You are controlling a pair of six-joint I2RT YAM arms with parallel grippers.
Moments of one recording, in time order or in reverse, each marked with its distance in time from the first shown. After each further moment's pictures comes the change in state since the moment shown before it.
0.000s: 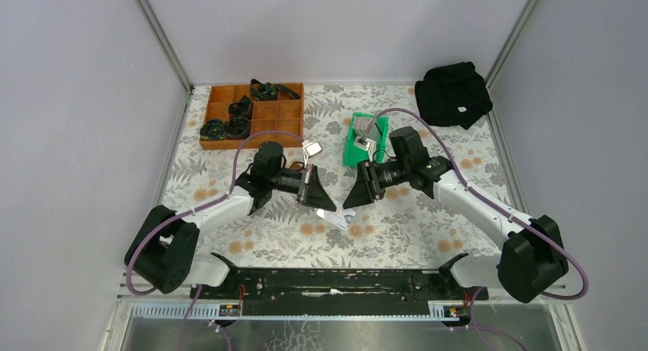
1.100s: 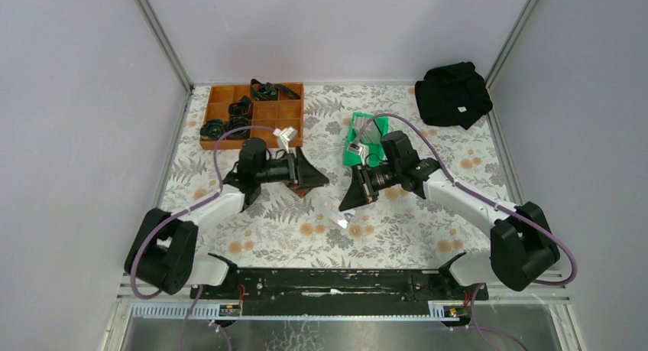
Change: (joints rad) left arm 0.127 0.017 -0.019 0.070 -0.203 -0.047; right arm 0.039 0.082 -0.032 0.100 -0.011 0.051
